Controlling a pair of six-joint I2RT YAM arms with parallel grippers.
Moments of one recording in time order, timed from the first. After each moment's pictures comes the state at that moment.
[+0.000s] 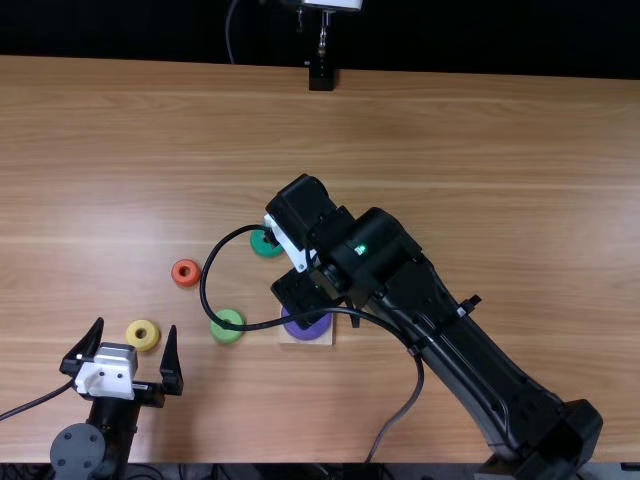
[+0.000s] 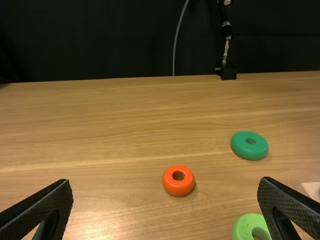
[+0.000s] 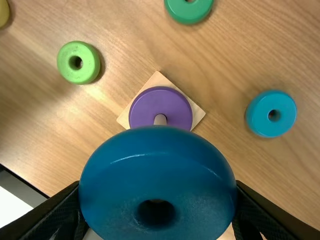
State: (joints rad) left arm -0.08 0.01 0.05 -0.14 0.01 -0.03; right arm 0.72 1.86 1.88 -1.34 -0.02 0.01
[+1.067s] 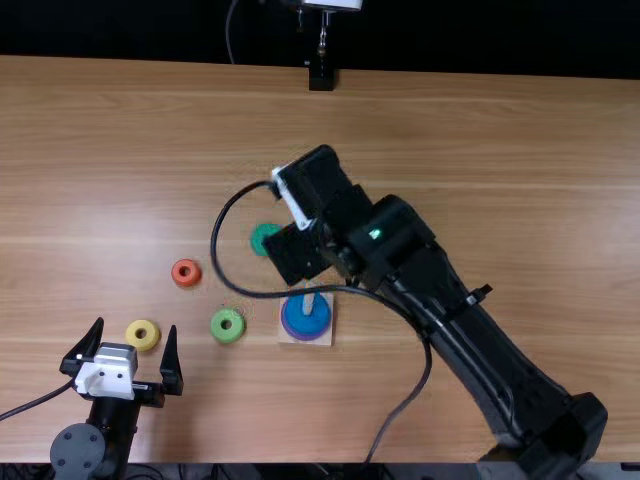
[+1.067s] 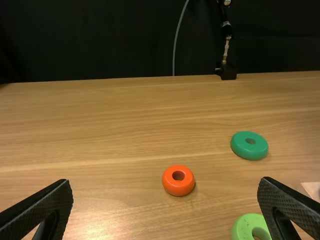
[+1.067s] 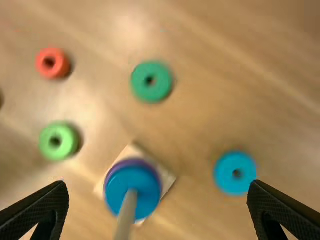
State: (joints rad) left arm -0.08 0.01 0.05 -0.14 0.02 -0.03; right arm 0.65 1.87 1.89 -1.08 0.05 0.01
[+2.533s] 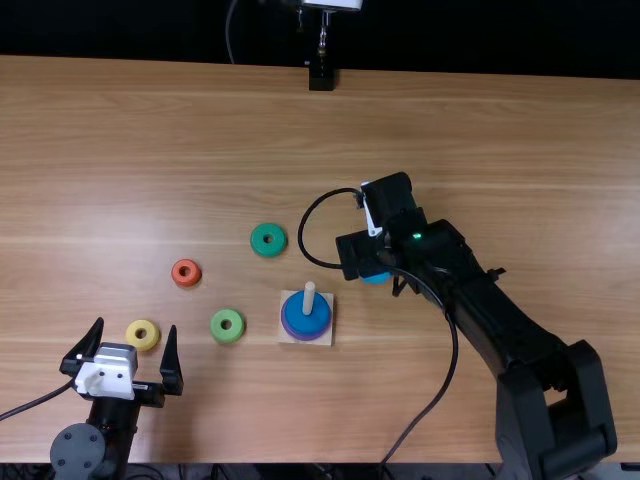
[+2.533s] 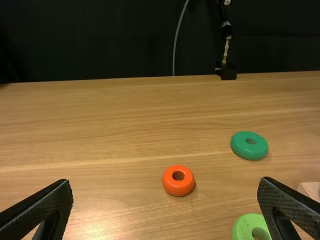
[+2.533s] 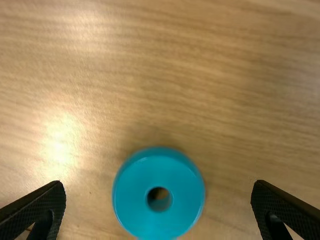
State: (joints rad) left arm -0.08 0.01 0.05 -0.14 0.02 -0.03; right arm 0.39 1.88 1.31 -0.57 0.06 0.07
